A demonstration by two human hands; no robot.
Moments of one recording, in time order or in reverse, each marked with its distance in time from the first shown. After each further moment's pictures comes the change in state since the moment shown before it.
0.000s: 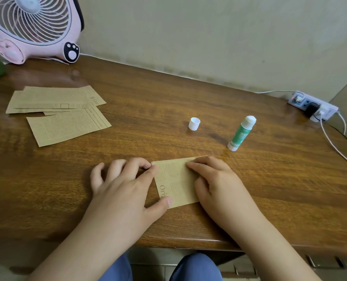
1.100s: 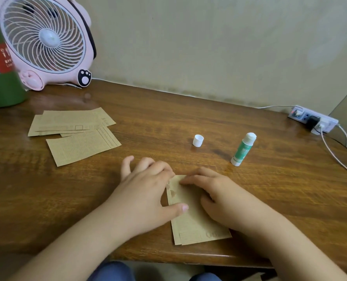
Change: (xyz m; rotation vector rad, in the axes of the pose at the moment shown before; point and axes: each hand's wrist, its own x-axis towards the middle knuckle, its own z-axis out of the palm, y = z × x) left_hand 0.036 0.005 -0.032 -0.032 -0.248 0.124; right_hand 0.022 -0.002 -0.022 0.132 -0.374 -0.142
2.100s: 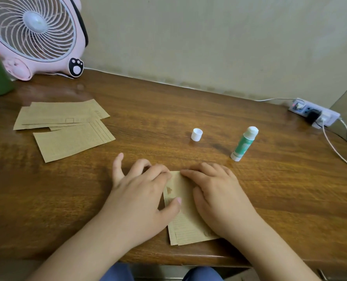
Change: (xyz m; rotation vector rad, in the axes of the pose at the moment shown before) left_hand -0.004 -0.003 0.029 0.040 0.225 0.035; right_hand 0.000 -0.004 0.023 -0.273 0.274 0.121
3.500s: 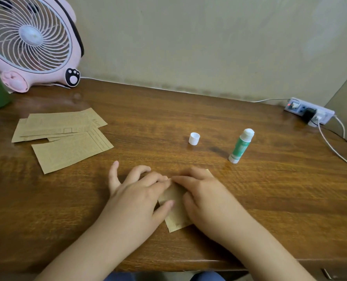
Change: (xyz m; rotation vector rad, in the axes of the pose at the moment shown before) left_hand 0.000 -0.011 0.004 -0.022 0.011 0.030; right_hand 0.008 -0.019 -0.005 0.241 -0.064 -0.043
